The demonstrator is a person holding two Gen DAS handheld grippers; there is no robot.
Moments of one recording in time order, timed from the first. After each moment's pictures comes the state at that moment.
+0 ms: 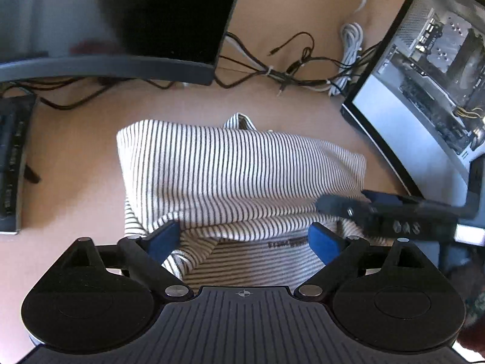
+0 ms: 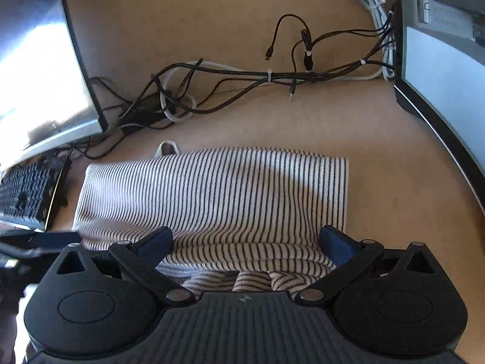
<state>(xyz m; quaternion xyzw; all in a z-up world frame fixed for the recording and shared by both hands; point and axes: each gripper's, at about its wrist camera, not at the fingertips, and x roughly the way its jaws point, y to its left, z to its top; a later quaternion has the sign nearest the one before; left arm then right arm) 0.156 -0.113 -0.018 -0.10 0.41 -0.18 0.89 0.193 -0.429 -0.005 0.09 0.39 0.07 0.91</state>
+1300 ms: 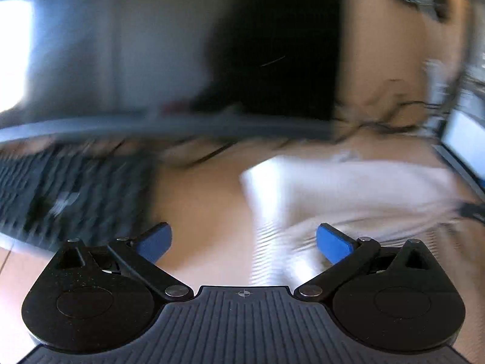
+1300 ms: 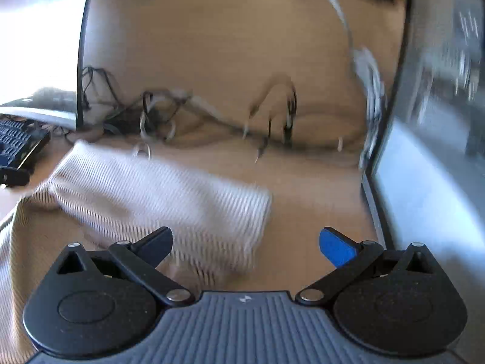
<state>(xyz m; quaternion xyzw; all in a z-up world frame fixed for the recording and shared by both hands) 0.153 -0.048 -0.038 -0.04 0.35 0.04 0.93 0.189 -0.465 -0.009 -0.04 0.33 0.09 0.94</state>
